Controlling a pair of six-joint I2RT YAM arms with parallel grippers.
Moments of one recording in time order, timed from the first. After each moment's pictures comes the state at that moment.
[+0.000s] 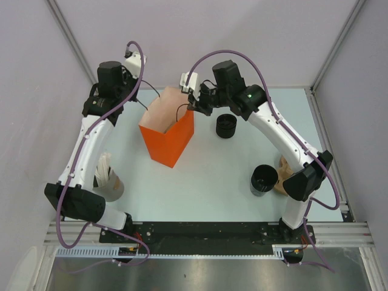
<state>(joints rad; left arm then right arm) -0.18 1.46 1.64 -0.56 -0.05 0.36 0.68 1.81 2.04 -0.73 -0.51 -0.62</state>
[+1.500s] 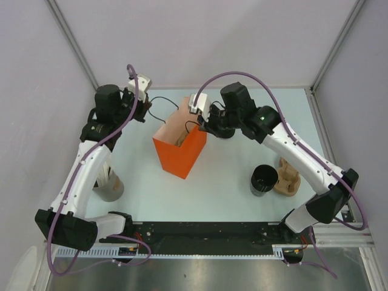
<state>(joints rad) -0.20 1.21 1.30 -0.41 0.29 0.28 0.75 1.52 1.65 -0.71 -0.39 -0.52</state>
